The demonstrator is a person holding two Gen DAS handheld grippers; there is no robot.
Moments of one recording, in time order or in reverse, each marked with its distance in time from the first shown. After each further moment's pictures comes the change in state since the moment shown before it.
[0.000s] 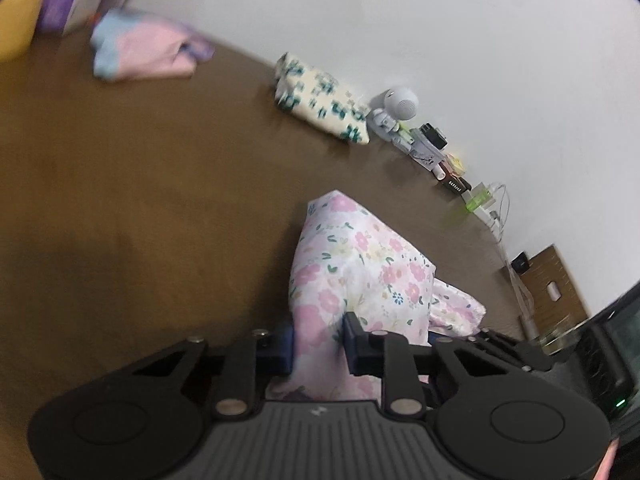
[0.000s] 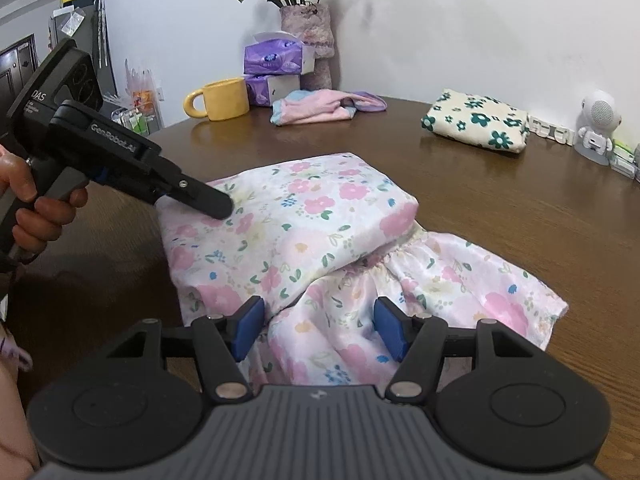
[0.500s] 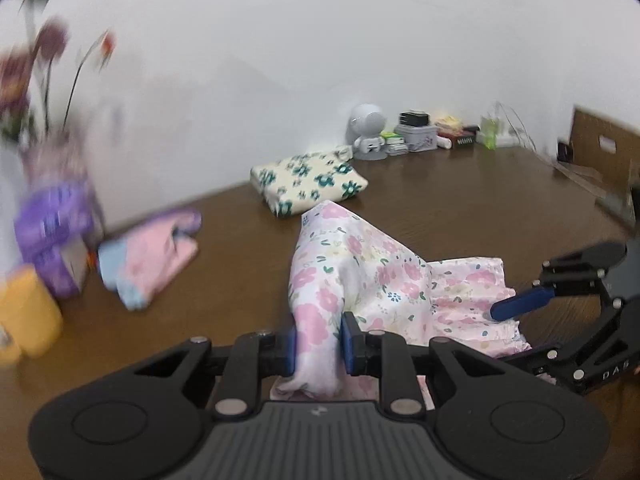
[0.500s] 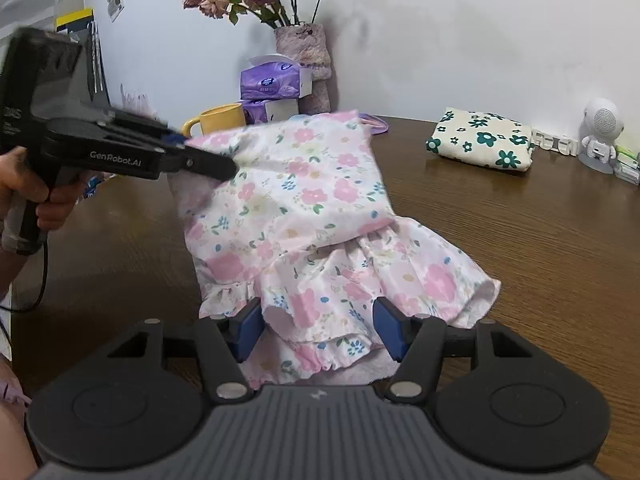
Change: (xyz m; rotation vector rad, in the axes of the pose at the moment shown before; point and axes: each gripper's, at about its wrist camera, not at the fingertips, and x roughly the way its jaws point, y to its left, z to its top) left arm -0.025 -0.068 0.015 0.683 -0.165 0.294; right arm 0.011 0.009 0.018 0.039 -0.047 0.000
